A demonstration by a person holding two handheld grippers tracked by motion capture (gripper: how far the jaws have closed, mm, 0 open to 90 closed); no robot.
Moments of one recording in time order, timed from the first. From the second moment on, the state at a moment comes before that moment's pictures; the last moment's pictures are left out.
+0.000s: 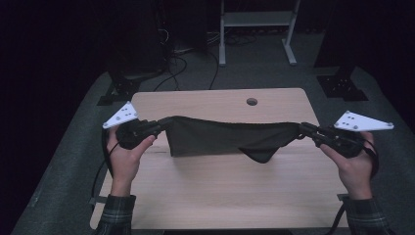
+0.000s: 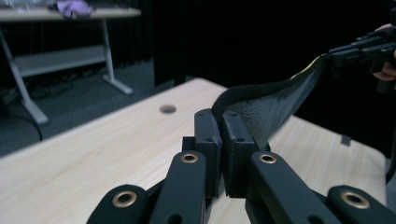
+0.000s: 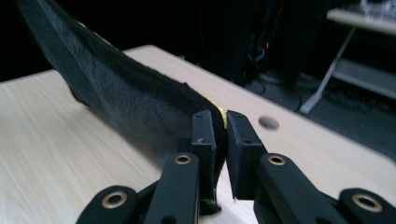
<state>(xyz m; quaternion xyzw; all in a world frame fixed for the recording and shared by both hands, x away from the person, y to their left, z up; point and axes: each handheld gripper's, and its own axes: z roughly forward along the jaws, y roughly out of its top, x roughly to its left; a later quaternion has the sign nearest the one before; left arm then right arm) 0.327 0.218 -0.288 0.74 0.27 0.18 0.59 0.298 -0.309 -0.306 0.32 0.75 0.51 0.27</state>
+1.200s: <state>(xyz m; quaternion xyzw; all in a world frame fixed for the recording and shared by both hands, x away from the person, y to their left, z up) 0.378 0.226 -0.370 0.77 0.36 0.13 0.51 0.361 -0.286 -0.364 0.35 0.79 0.46 0.22</state>
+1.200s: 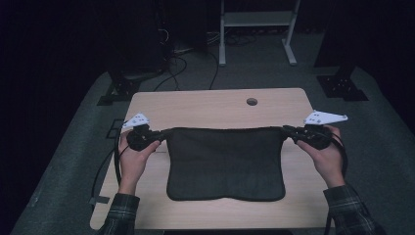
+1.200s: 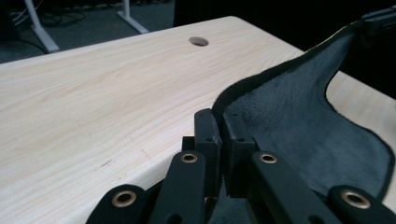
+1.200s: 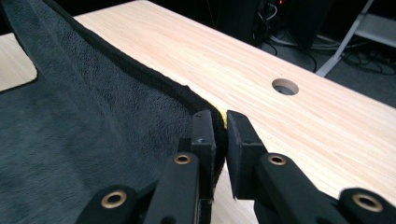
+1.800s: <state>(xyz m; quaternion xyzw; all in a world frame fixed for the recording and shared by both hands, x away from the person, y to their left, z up) 0.432 0.220 -0.404 0.77 0.40 0.15 0.46 0.433 -0.271 -0.405 0.40 0.79 0.42 0.20</state>
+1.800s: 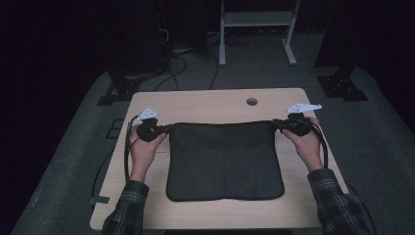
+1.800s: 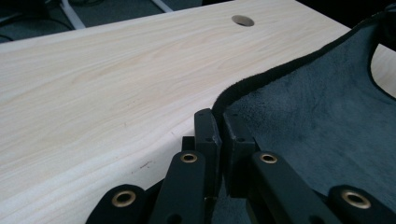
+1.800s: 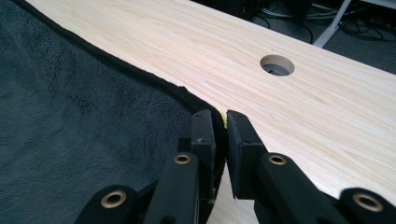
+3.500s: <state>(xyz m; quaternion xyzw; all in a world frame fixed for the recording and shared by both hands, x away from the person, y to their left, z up) 0.414 0.221 -0.440 0.79 0.45 0.16 0.37 0.420 -0.305 -0.449 0.47 0.77 0.39 0.20</state>
